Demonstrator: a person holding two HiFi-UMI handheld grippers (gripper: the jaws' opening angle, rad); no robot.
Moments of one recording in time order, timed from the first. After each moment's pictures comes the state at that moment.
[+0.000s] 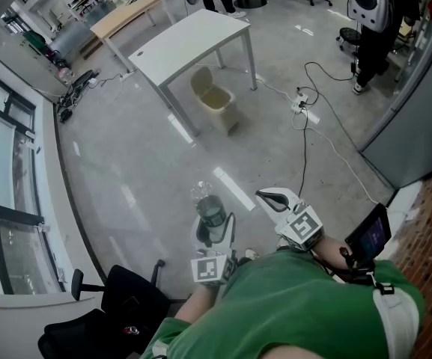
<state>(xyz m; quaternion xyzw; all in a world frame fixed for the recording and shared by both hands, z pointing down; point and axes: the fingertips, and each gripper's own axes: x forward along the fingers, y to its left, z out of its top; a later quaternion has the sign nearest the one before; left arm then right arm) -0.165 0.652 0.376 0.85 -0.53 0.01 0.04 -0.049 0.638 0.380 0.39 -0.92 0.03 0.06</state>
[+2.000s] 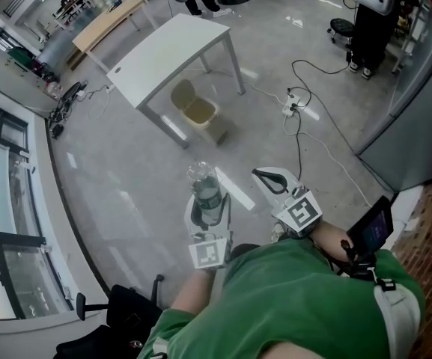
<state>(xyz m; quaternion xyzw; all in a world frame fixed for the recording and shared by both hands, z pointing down) -0.048 0.497 0.350 0.86 -0.51 0.03 -0.05 0.070 0.490 0.348 0.45 -0.89 -0.02 0.01</state>
